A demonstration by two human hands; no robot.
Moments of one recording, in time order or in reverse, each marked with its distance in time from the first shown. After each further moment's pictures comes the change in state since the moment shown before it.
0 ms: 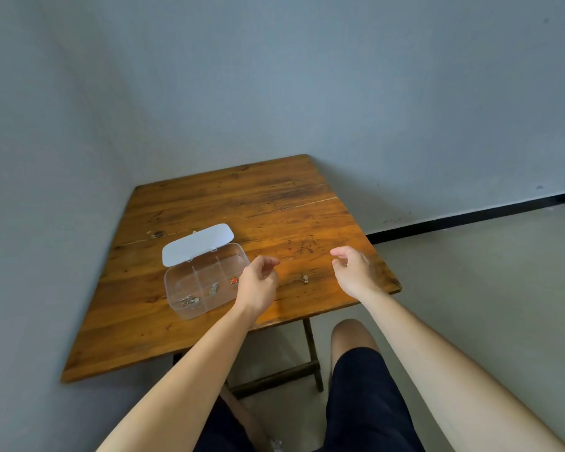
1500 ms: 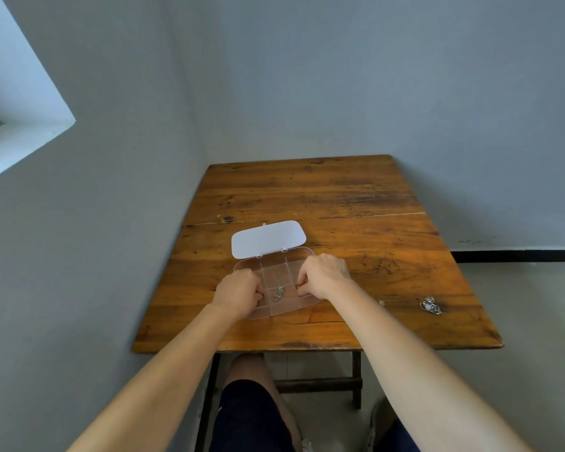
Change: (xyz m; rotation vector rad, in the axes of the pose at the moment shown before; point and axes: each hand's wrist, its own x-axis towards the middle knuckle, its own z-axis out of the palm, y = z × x) left_hand 0.041 -0.080 -0.144 0.916 -0.058 -0.064; right_hand 0.026 -0.140 0.151 -0.837 -0.442 -0.481
